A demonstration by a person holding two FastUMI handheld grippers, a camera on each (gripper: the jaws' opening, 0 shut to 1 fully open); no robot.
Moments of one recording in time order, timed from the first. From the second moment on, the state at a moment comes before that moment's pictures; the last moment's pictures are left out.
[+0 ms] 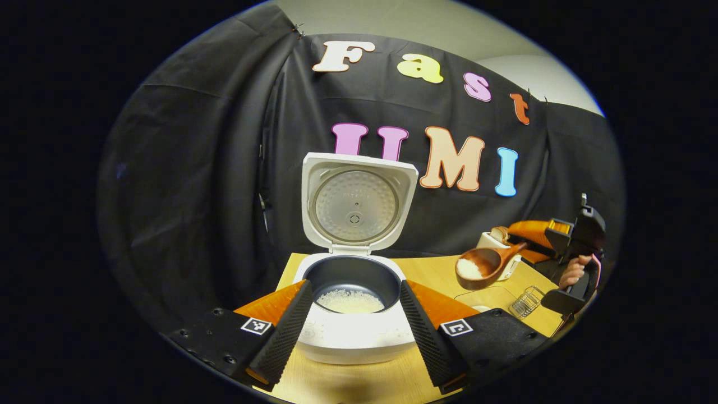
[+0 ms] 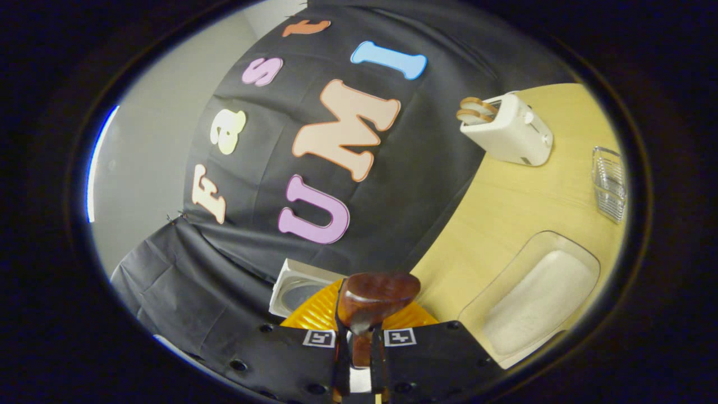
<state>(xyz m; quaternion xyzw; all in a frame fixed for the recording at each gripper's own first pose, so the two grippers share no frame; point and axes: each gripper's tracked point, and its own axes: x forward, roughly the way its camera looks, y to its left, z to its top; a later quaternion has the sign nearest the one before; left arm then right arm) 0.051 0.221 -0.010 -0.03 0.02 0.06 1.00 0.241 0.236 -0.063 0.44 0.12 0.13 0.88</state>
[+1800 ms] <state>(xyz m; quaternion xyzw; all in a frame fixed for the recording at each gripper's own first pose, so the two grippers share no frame) 0.004 0.287 -0.055 -0.04 0.04 0.10 0.99 0.239 0.503 -0.043 -0.21 -0.05 0.26 0.94</state>
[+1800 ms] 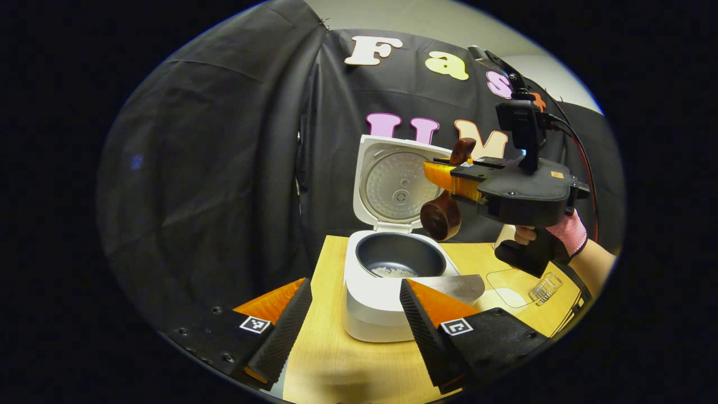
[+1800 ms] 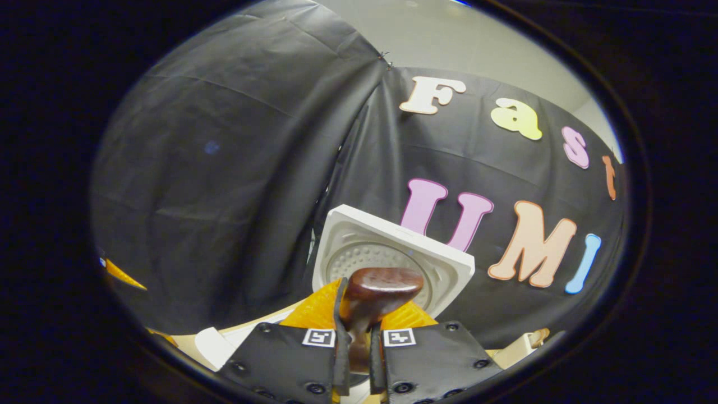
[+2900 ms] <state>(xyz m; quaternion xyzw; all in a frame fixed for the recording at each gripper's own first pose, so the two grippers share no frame) 0.048 0.192 -0.050 0.01 0.05 0.02 1.00 0.241 0.124 0.017 0.13 0.03 0.08 0.99</state>
